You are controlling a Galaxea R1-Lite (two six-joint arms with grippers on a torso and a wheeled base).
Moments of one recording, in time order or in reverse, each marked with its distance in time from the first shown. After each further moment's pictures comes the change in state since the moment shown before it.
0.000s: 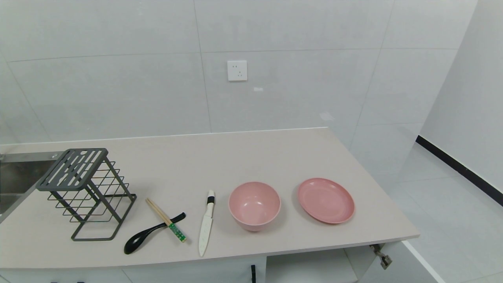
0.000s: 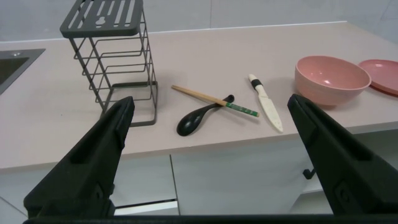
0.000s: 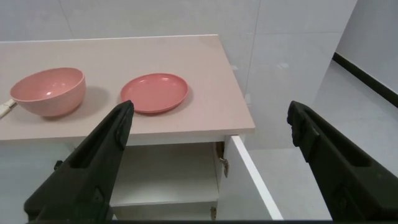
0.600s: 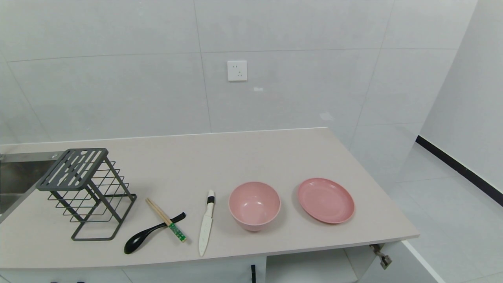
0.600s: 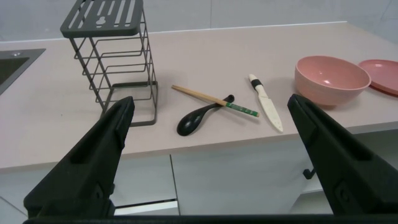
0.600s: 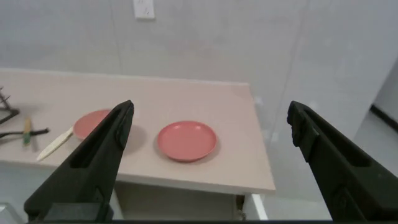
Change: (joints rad) left arm 0.000 0.000 0.000 0.000 0.000 0.000; right arm -0.015 0.267 -0.243 -0.118 0.206 0.004
